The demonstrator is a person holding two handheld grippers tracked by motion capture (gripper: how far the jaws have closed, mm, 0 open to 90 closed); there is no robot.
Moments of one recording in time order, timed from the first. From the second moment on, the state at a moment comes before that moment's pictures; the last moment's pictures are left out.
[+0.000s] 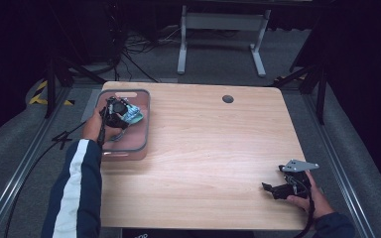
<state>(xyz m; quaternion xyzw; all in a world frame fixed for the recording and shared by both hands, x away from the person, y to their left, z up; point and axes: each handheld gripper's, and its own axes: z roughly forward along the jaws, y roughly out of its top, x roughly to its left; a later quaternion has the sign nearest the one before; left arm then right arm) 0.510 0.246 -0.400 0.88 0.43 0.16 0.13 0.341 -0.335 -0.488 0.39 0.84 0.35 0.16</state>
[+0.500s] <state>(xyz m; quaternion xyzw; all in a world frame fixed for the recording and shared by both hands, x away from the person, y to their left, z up) 0.481 0.263 -0.358 0.85 0.43 0.20 0.23 0.341 -0.335 -0.488 0.39 0.84 0.35 0.16</state>
